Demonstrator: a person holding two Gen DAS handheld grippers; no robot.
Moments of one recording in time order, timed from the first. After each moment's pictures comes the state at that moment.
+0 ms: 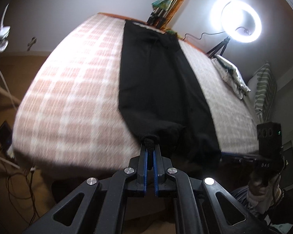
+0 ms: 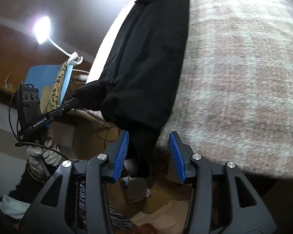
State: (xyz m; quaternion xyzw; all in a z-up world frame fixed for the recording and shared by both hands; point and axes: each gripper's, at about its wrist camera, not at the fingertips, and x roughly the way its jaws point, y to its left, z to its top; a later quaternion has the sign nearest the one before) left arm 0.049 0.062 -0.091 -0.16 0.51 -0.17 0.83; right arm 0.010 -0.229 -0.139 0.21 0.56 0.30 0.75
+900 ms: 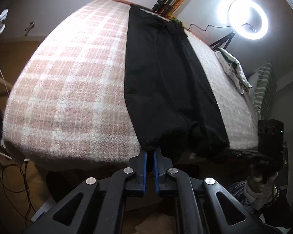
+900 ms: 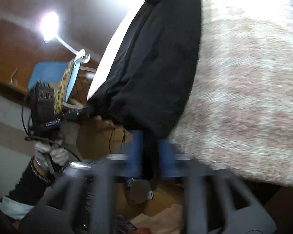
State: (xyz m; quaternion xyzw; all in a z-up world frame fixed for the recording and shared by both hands) left arm 0.056 0.067 -0.107 -0.18 0.54 -0.18 0.80; right arm 0.021 -0.210 -0.139 0.21 0.56 0.33 0.73
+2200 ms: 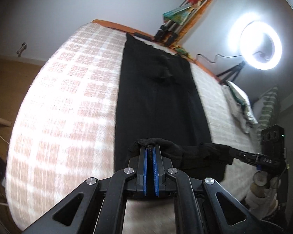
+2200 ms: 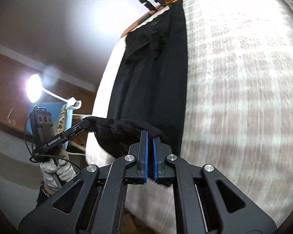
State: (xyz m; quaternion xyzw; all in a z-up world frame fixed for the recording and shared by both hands) left arm 0.219 0.066 -0.093 -0.20 0.51 -0.15 0.82; right arm 0.166 -0.258 -0.106 0.27 0.53 0.27 0.76
